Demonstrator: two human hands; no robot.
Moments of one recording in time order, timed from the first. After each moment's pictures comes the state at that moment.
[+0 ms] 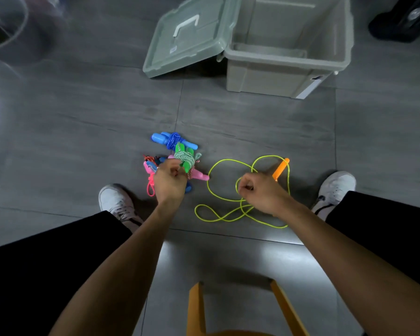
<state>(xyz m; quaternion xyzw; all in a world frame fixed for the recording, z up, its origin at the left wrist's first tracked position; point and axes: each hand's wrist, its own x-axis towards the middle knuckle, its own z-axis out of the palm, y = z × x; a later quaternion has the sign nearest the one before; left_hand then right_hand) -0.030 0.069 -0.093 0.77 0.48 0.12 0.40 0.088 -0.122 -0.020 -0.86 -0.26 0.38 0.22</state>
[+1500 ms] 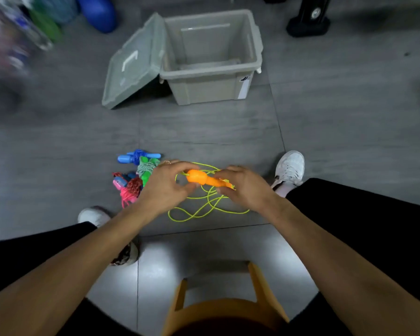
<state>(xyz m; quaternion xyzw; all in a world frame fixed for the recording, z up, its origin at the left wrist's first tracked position) -0.006 -0.037 0.053 0.91 0.11 -0.04 0.40 0.086 -0.235 0.015 -0.86 -0.36 0.25 0.26</state>
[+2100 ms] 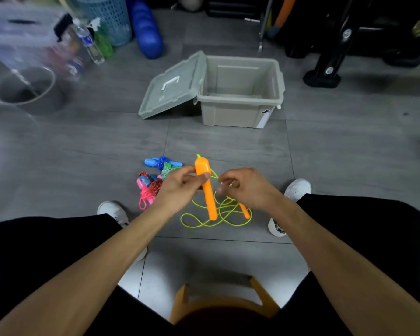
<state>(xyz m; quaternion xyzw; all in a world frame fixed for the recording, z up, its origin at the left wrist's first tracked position) -0.062 -0.039 0.113 0.71 0.32 0.02 0.62 0.047 -0.188 0.107 -0.84 -0.35 0.27 0.32</state>
